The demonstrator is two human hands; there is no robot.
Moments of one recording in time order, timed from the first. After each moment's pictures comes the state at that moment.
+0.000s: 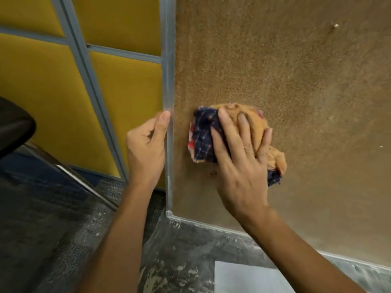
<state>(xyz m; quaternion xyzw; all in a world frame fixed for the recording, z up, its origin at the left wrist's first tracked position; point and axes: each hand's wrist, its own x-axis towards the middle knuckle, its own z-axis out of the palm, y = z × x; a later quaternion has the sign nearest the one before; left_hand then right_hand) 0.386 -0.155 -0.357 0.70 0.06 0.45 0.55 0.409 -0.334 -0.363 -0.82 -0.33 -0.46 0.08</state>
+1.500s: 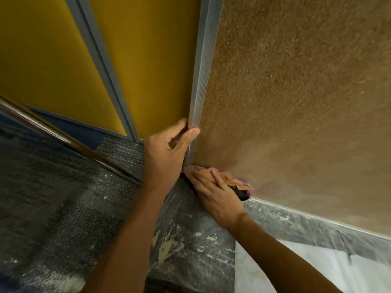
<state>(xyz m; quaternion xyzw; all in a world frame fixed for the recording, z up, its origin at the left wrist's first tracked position) 0.368 -0.141 -0.482 0.77 0.12 0.30 0.54 0.409 -0.315 -0.618 -0.78 -0.54 -0.21 -0.22</state>
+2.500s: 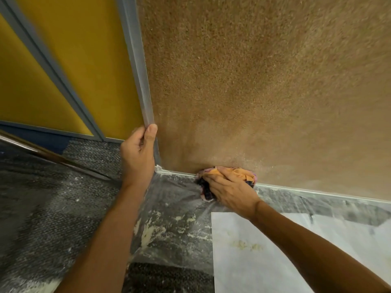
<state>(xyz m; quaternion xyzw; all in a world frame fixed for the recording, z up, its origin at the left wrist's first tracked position) 0.372 -0.162 -0.517 0.76 0.16 0.28 0.56 0.415 -0.426 -0.602 -0.75 -0.55 -0.13 -0.34</state>
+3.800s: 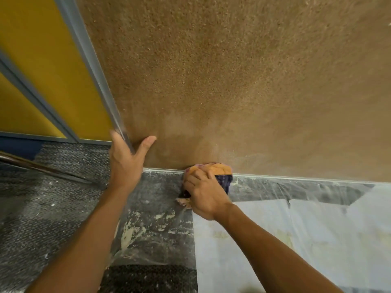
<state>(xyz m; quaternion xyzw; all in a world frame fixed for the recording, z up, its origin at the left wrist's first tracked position) 0.374 -0.185 -0.536 0.82 0.20 0.21 0.50 0.379 -0.411 -0.594 -0.91 -0.42 0.00 0.06</state>
